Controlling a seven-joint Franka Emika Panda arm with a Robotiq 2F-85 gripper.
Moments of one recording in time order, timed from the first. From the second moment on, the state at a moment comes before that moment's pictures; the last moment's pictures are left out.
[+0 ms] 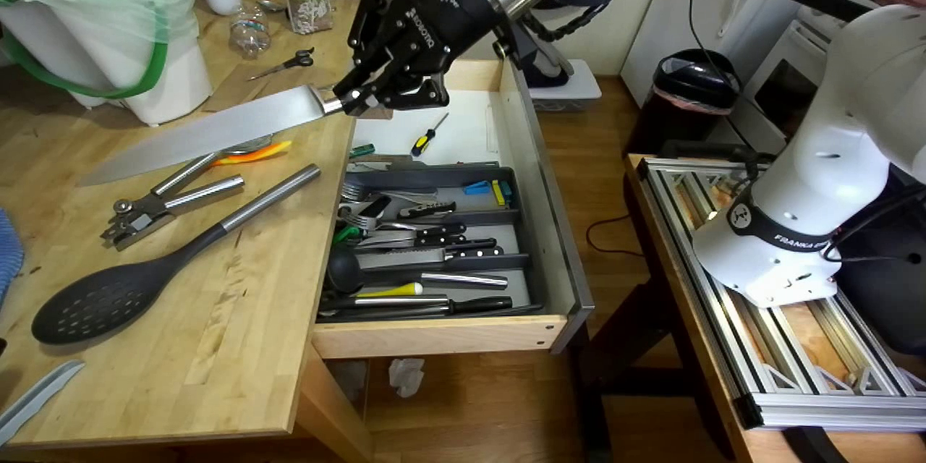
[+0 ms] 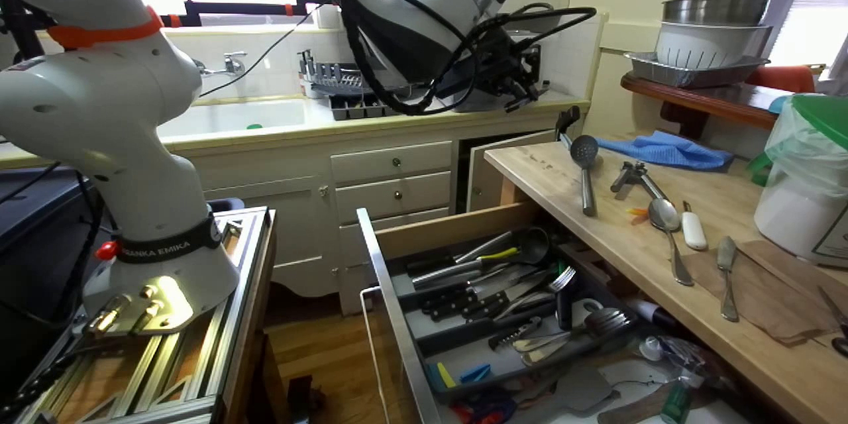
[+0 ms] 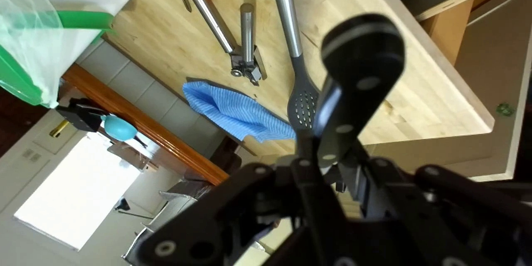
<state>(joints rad) -0.23 -0.01 -0.01 -2.26 -1.79 3.47 0.81</state>
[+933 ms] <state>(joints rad) -0.29 0.31 -0.04 -2.28 -1.49 3.63 0.24</state>
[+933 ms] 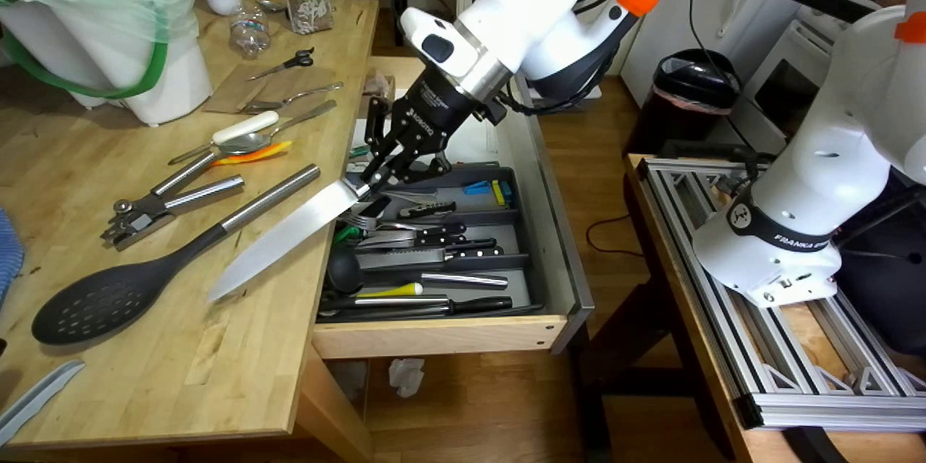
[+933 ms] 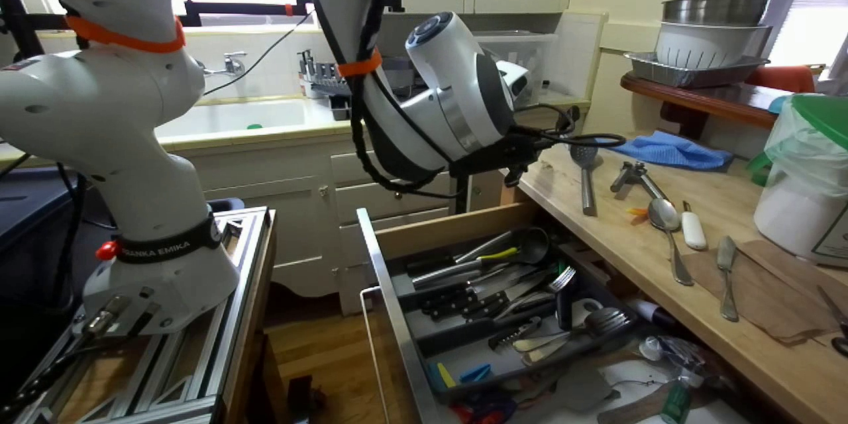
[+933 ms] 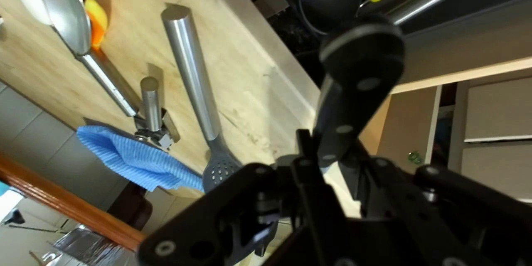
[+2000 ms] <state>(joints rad) -0.28 0.42 0.01 -2.18 -1.48 3.63 0.13</state>
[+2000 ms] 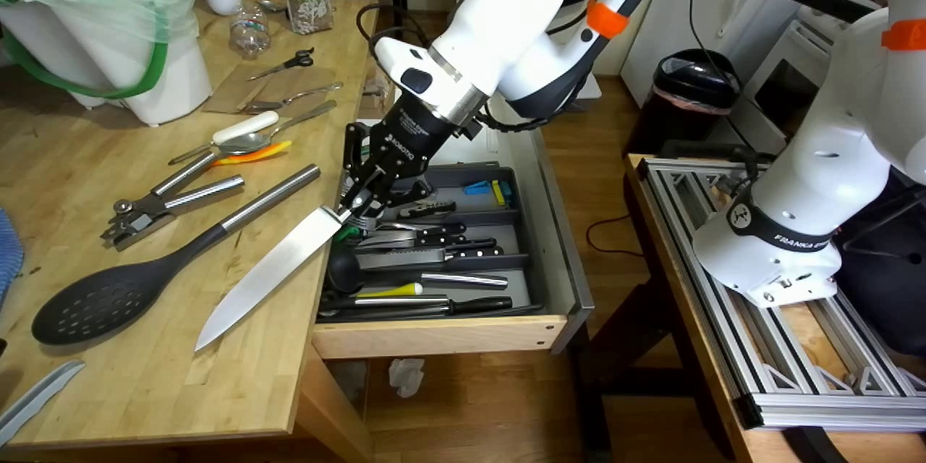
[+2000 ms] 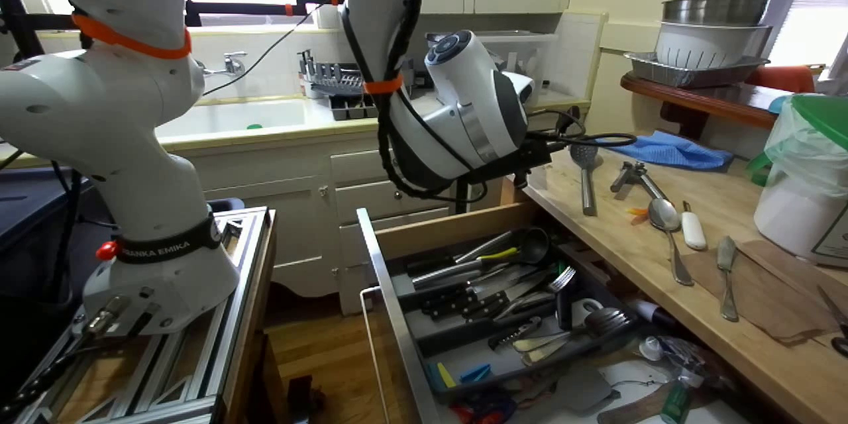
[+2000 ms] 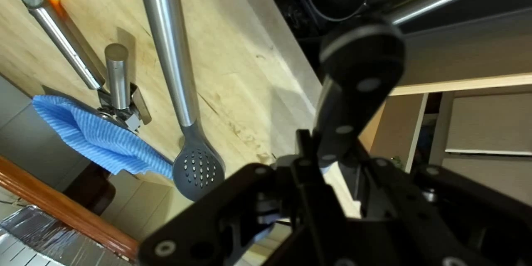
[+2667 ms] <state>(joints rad) -0.28 0.54 0.06 -2.02 -1.48 3.63 0.13</state>
